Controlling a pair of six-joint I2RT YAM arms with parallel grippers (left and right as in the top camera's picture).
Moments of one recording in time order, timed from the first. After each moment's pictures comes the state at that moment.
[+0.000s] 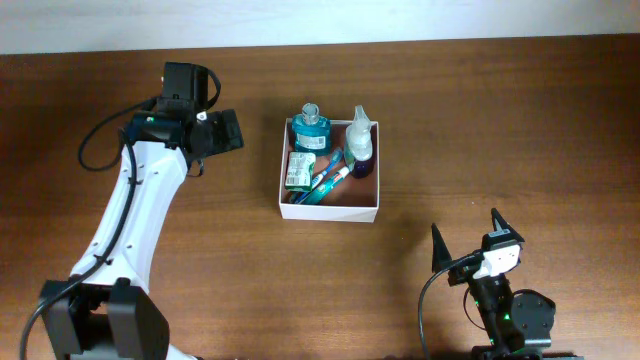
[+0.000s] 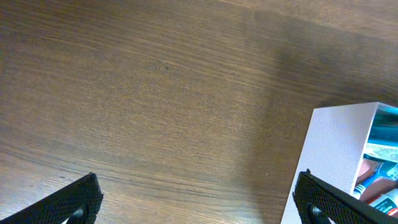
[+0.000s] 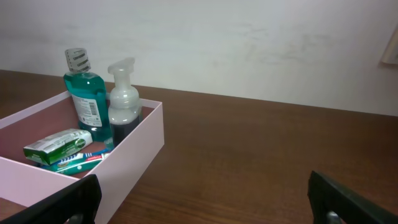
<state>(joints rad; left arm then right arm) -0.12 1.71 1.49 -0.86 -0.15 -0.32 -0.03 0.01 0.01 -0.05 -0.23 -0.05</state>
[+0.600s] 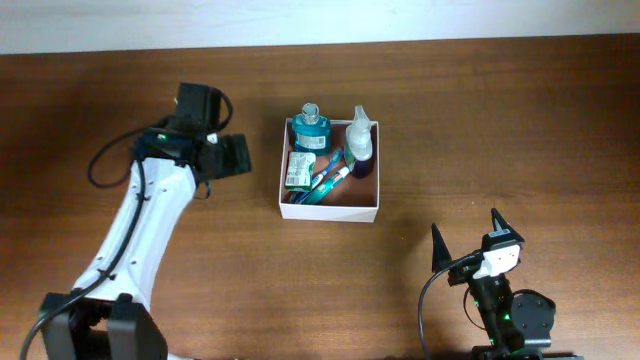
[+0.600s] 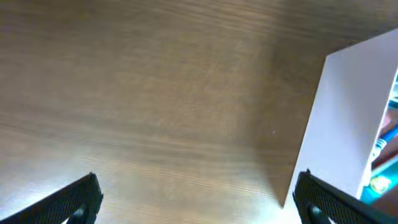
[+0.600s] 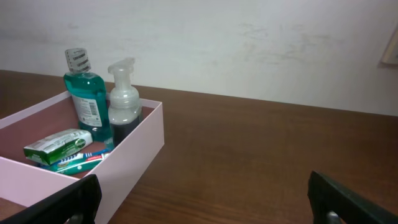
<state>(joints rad) -0.16 1.64 1.36 -0.88 -0.15 -0.32 -0.03 0.01 0.01 -0.05 -0.23 -0.05</state>
